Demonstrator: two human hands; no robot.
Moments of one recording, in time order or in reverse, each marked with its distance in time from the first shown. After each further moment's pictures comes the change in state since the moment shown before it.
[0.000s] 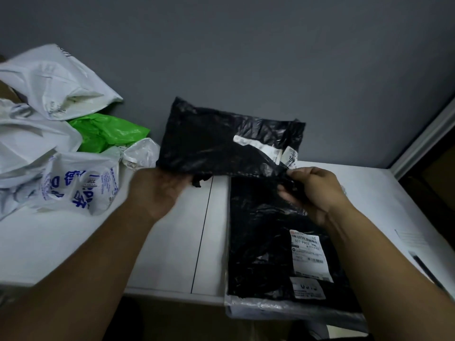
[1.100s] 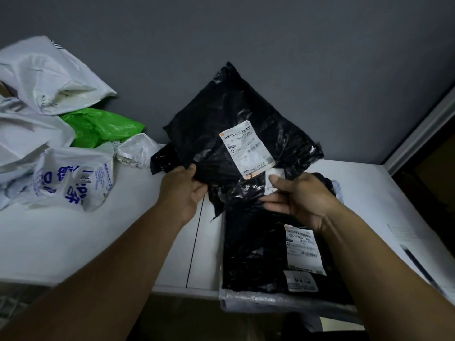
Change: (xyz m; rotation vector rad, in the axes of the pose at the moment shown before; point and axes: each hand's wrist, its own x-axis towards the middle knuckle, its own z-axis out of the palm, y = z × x) left_hand 0.009 -0.054 0.027 0.186 0.215 0.015; right_hand -0.010 0.010 -0.004 -0.111 -0.372 0.097
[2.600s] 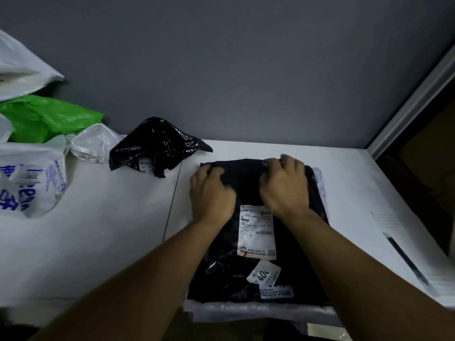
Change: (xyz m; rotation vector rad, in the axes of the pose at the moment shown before) left_hand 0.024 -0.118 0.063 1.369 0.023 0.530; right_hand 0.058 0.048 -0.049 -1.366 0.622 -0.366
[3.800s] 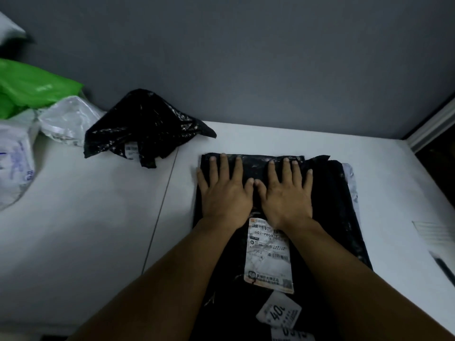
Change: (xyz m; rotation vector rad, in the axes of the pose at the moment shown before) left_hand 0.044 -0.038 0.086 0.475 -0.136 0.156; right_hand 0.027 0.032 0.099 -0.296 -0.311 -0.034
